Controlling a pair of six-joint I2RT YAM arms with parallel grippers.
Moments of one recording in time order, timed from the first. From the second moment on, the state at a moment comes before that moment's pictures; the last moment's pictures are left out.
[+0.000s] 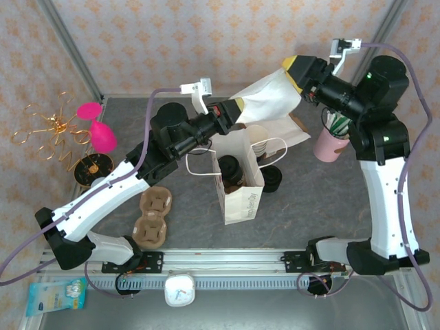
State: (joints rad) left arm -0.80 1.33 1.46 -0.07 0.03 -0.80; right arm 0.20 1.29 1.89 -0.61 -0.67 0.93
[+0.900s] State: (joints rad) left arm -0.69 1.30 1.59 -0.33 0.21 -0.84; right arm 0.03 1.12 1.60 -0.69 -0.69 0.43
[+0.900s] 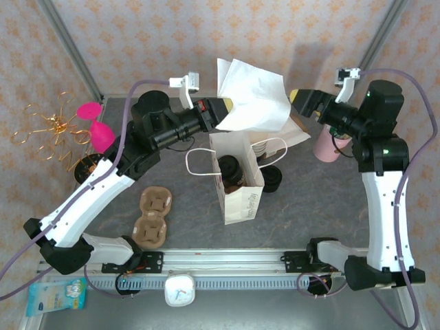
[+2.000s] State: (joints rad) left arm -0.68 1.42 1.88 -0.75 0.32 -0.53; right arm 0.48 1.21 1.61 -0.80 -0.47 -0.54
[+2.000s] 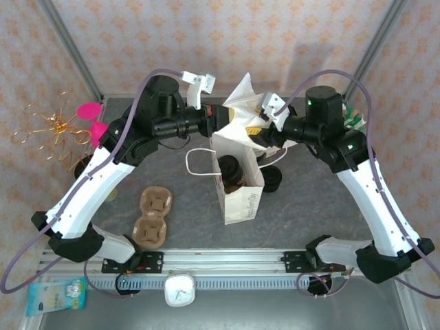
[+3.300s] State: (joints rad) left arm -0.68 1.54 2.08 -0.97 0.26 -0.36; right arm 0.49 1.24 1.65 -0.90 -0.50 -0.46
